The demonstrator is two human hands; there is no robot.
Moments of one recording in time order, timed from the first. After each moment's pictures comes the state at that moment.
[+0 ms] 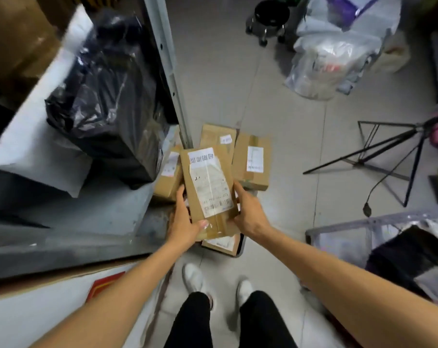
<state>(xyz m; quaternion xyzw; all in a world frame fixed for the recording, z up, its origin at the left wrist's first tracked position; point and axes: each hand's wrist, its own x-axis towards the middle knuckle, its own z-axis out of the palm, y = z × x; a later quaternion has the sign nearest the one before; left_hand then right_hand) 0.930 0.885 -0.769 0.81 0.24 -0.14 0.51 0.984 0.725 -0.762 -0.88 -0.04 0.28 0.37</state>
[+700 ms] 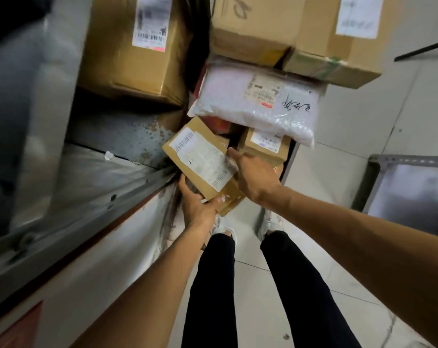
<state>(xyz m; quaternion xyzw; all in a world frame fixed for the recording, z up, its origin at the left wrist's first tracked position) 0.862 0.900 -1.106 0.57 0.56 -0.20 0.57 0.960 0.791 -1.094 -0.89 -0.15 0.39 0.17</state>
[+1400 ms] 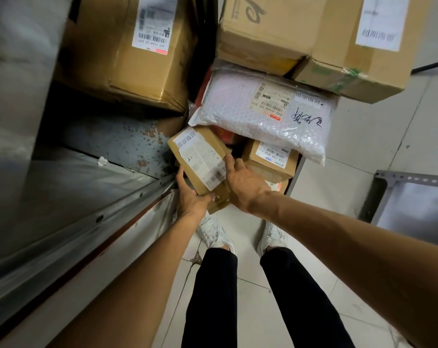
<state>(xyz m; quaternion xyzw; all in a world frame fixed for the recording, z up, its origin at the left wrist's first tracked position) 0.895 0.922 -1.161 0.57 0.54 -0.20 0.58 0.971 0.810 -1.126 -0.85 -0.29 0.43 0.06</state>
